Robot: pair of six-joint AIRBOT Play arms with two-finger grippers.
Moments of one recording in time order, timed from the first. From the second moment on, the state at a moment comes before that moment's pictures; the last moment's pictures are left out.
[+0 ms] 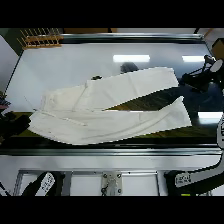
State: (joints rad) left arm 0.62 -0.96 0.76 1.36 -1.04 -1.50; right arm -0.30 -1.68 1.67 -1.41 1.20 1.67
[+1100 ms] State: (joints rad) left arm 0.62 -0.96 0.76 1.36 -1.04 -1.50; right arm -0.69 -1.35 0.74 -1.01 0.95 1.46
